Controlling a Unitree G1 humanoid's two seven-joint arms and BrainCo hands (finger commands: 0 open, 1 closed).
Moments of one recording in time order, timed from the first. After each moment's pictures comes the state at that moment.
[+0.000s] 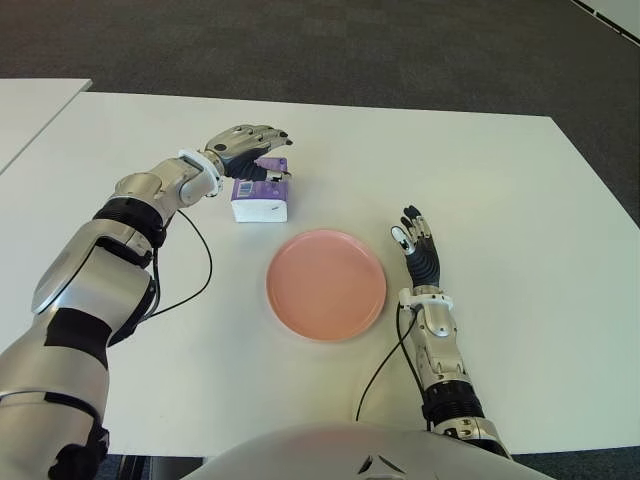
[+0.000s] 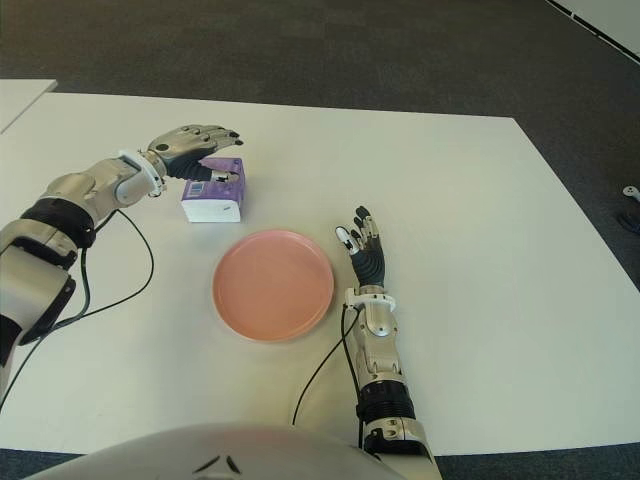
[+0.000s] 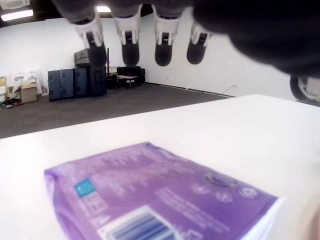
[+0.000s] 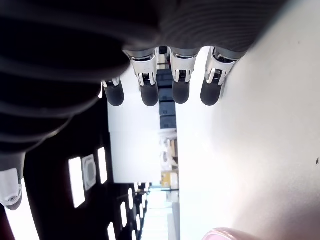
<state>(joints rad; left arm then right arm) -0.96 0.58 -0.57 1.11 0.85 -0.65 0.21 -0.06 0.03 -0.06 0.39 0.01 -0.34 -0.03</state>
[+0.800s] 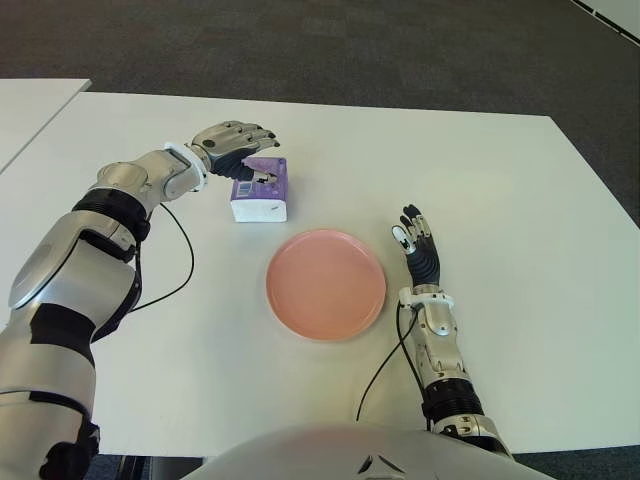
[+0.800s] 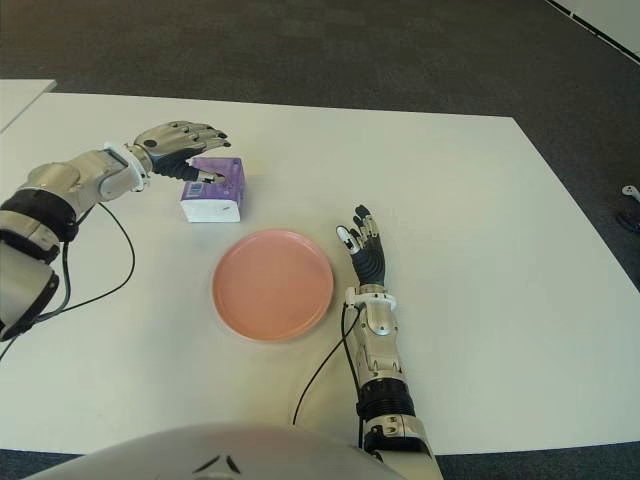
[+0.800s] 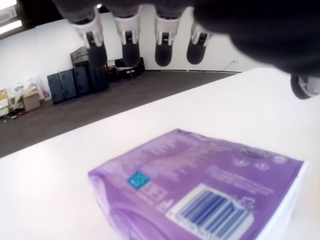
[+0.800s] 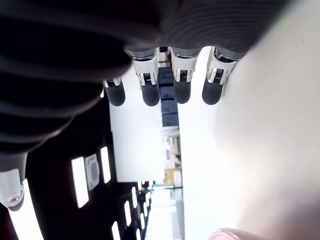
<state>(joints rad) -1.00 0.65 -0.64 1.10 0.90 -0.65 0.20 -0.07 0.02 -0.06 0.41 0.04 -0.36 0.00</state>
